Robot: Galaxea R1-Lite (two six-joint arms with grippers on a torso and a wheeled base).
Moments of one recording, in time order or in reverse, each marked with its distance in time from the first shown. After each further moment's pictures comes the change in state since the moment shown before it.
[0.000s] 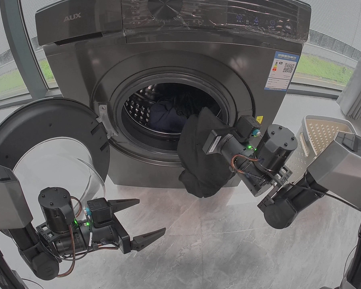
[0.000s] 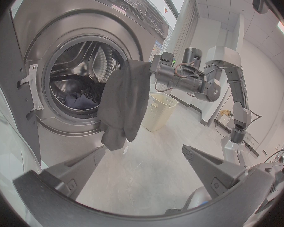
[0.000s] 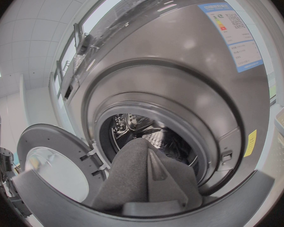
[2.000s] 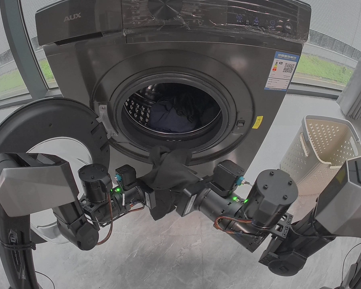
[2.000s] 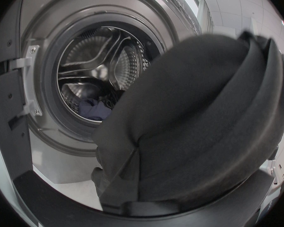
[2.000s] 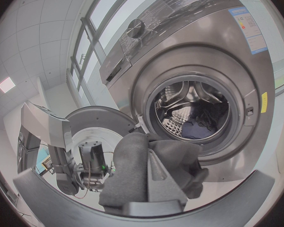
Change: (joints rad) left arm 0.046 0.319 -0.474 0.000 0.132 -0.088; right arm 0.274 -0.098 0.264 -0.021 -0.031 0.043
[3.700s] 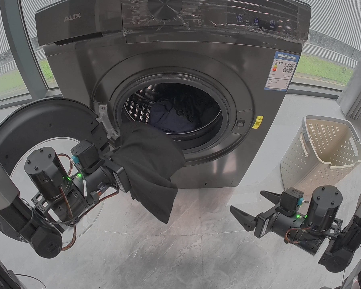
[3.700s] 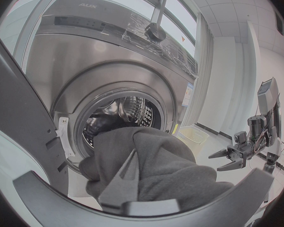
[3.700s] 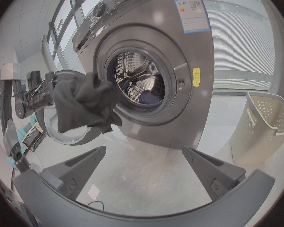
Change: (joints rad) left arm -0.023 -0.403 0.193 0.000 0.147 -0.016; right arm -0.256 -0.181 0.547 -0.001 0.051 -0.061
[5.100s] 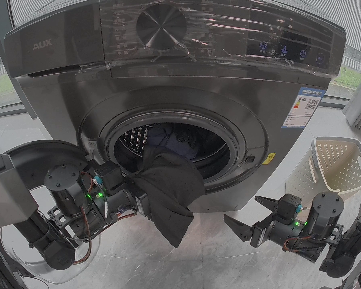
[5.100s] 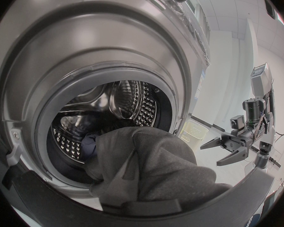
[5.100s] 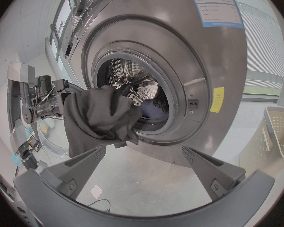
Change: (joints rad) left arm -0.109 0.074 0.036 0.000 0.003 0.031; right arm 0.071 -0.027 0.015 0.007 -0.003 0.008
